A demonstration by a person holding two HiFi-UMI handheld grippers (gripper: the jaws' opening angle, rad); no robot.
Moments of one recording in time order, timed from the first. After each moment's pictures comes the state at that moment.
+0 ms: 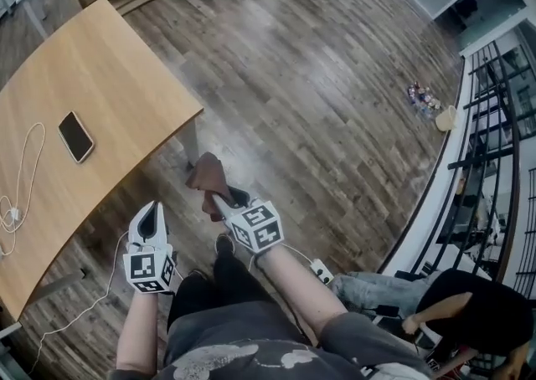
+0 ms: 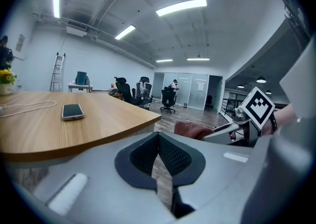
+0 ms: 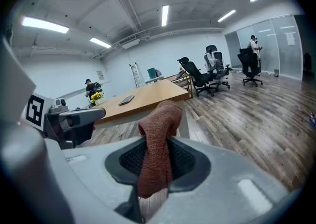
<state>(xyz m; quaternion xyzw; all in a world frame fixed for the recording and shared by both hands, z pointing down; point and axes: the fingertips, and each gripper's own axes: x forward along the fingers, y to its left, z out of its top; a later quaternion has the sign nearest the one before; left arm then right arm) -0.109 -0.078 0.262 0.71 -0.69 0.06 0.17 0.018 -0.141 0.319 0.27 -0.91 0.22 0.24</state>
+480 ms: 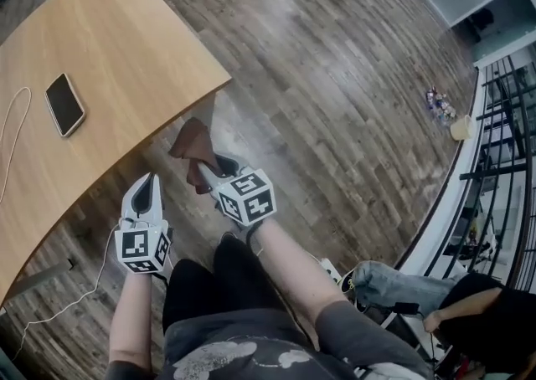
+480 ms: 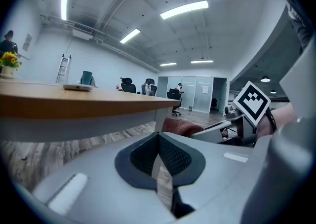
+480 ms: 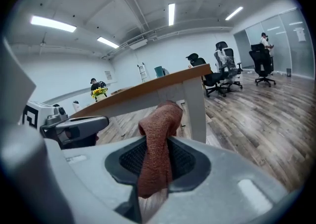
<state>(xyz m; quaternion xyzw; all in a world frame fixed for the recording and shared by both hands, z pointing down) -0.161 -0.117 0.357 0.69 -0.71 0.04 0.15 -0.075 -0.187 0.402 0.22 -0.93 0.21 0.22</state>
